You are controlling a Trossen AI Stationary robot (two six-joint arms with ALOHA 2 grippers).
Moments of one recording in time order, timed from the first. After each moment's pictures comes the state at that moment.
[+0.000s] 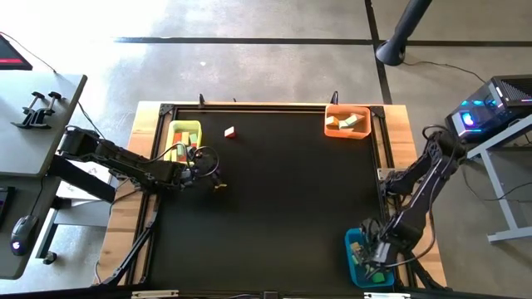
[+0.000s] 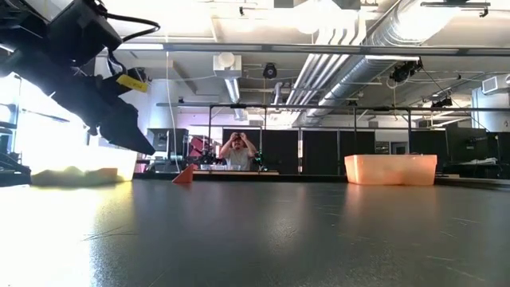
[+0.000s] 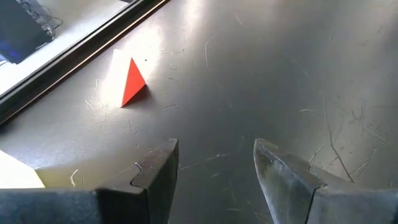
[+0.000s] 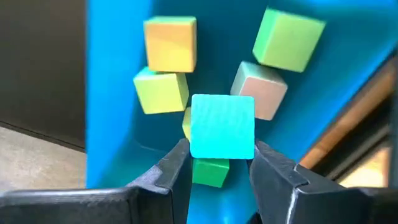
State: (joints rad) left arm -0.15 1.15 0.30 0.01 -0.76 -0.43; right arm 1.02 1.40 0.94 -0.89 -0.17 2.20
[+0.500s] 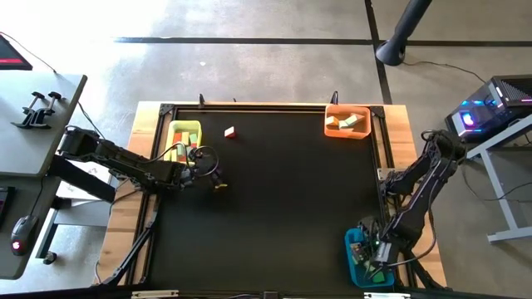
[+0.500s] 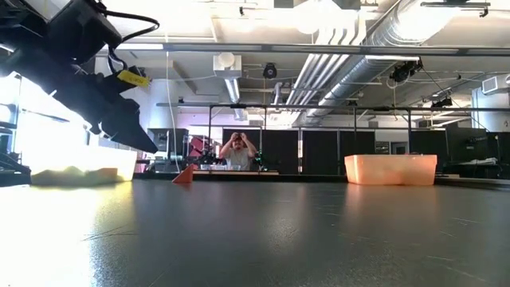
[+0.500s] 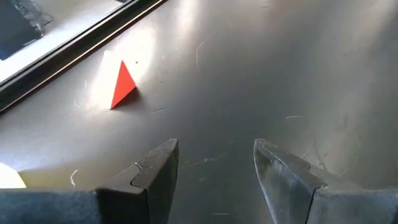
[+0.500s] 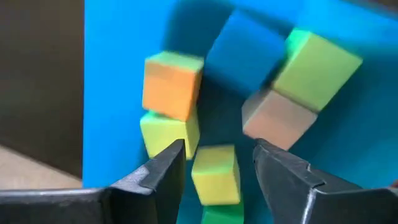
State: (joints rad) left arm -0.15 1.15 0.30 0.03 -0.74 -0.44; right arm 1.06 1.39 0.82 -0.75 -0.01 2.22
